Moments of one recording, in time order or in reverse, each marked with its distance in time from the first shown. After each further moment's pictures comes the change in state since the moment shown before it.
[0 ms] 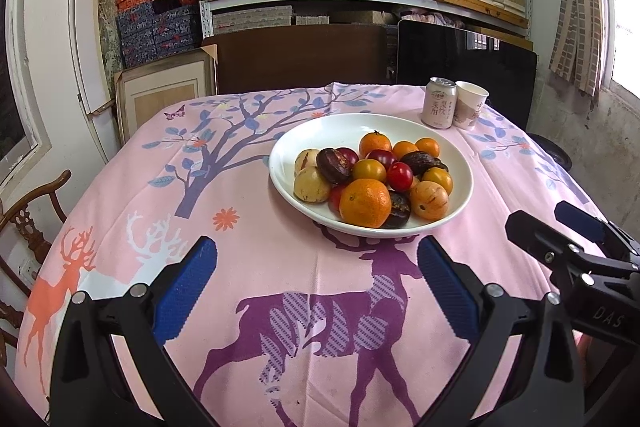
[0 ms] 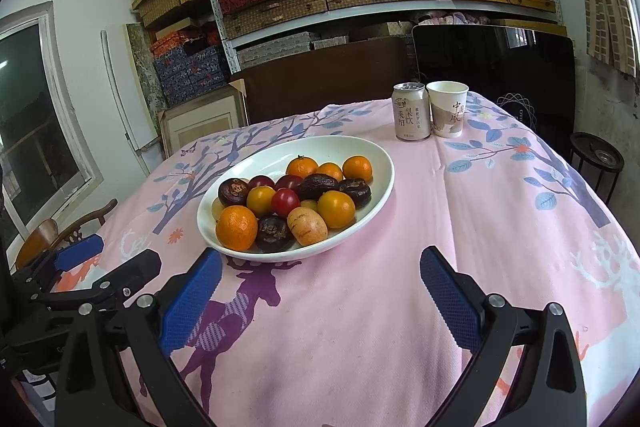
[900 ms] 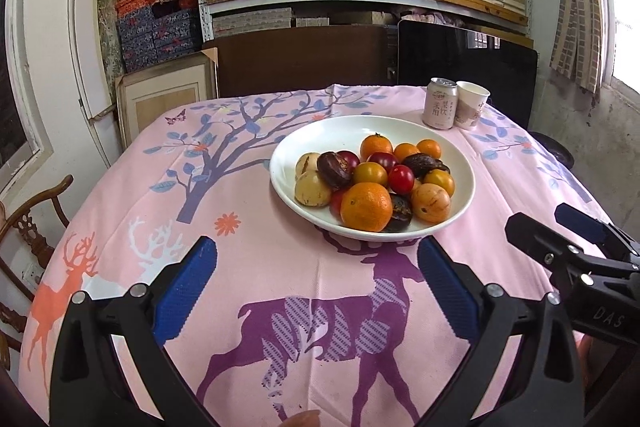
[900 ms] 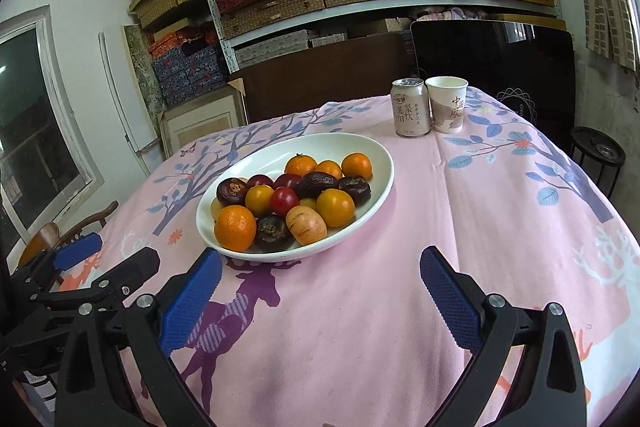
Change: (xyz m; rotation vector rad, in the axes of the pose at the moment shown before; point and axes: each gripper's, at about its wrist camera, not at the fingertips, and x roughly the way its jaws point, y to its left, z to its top) left arm 0.001 -0.002 0.002 0.010 0.001 0.004; right arm 0.005 -0.003 -0.001 0.017 0.010 0.005
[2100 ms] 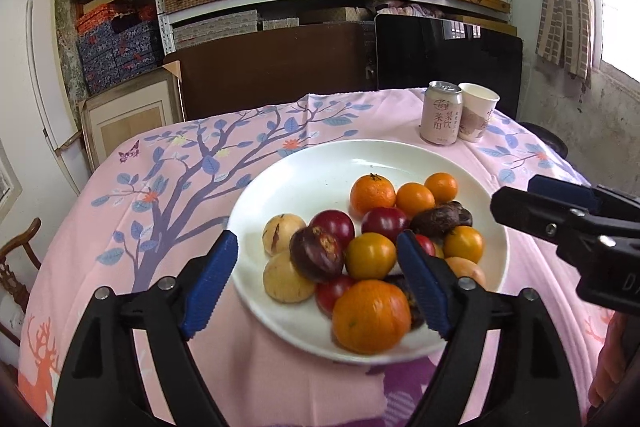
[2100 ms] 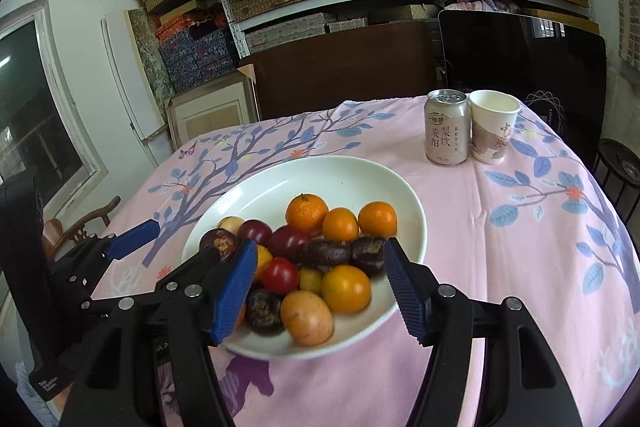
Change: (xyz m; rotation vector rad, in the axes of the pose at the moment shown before) left arm 0.097 -0.015 0.057 0.083 -0.012 -0.067; right arm 0.065 0.000 0.067 -0.030 0.076 0.059
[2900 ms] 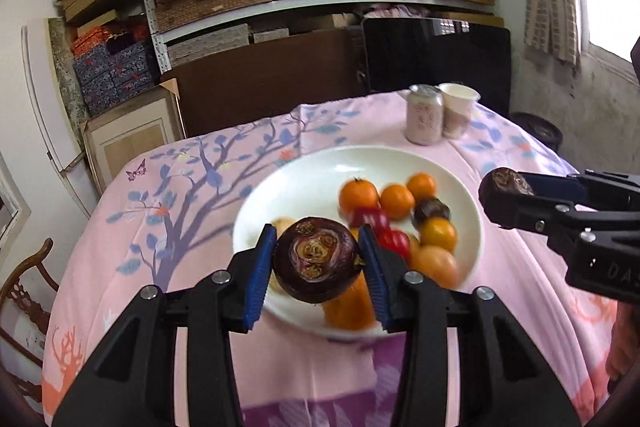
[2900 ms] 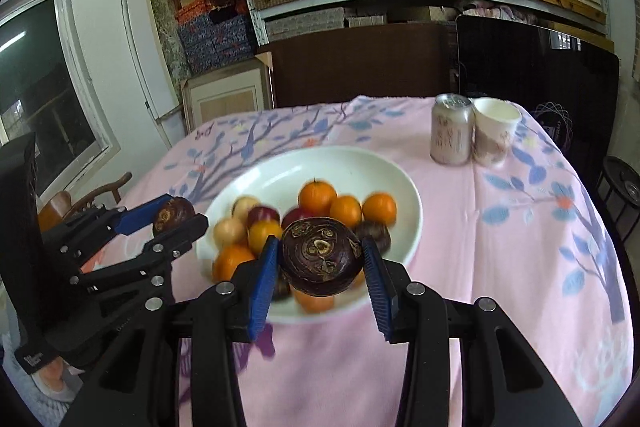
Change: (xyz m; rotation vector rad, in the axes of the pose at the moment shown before) left arm -0.024 -0.012 0.014 0.072 -0.018 0.019; right arm -0.017 0.006 0.006 -0.084 0.039 0.027
